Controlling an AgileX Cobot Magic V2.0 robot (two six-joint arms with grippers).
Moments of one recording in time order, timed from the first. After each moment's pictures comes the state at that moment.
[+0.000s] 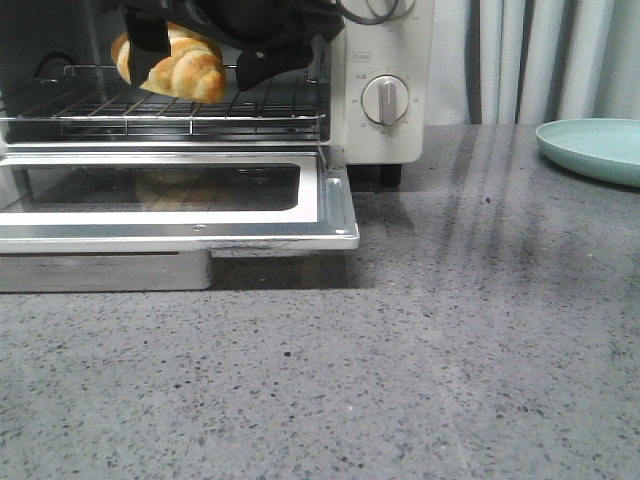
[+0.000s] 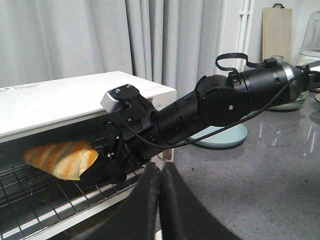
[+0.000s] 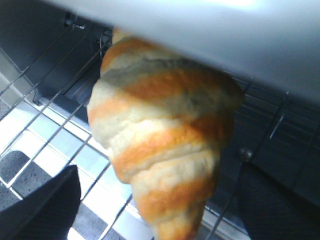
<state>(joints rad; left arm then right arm) -0.56 0.31 -0.70 -0.29 0.51 0.33 0.73 1.84 -1.51 -0.12 0.31 0.26</state>
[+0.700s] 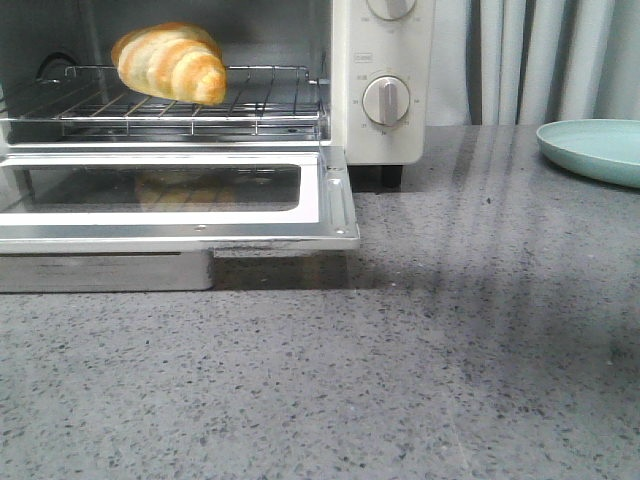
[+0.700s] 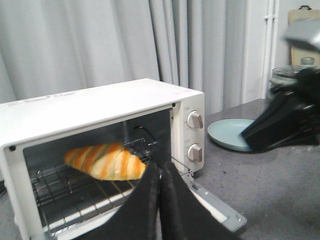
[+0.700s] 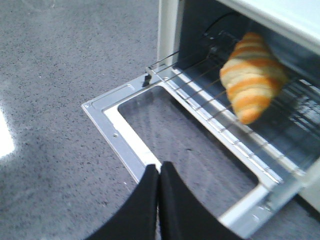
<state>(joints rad) -0.56 0.20 -0.64 -0.05 0.51 0.16 1.02 1.09 -1.03 -0.31 0.43 0.26</state>
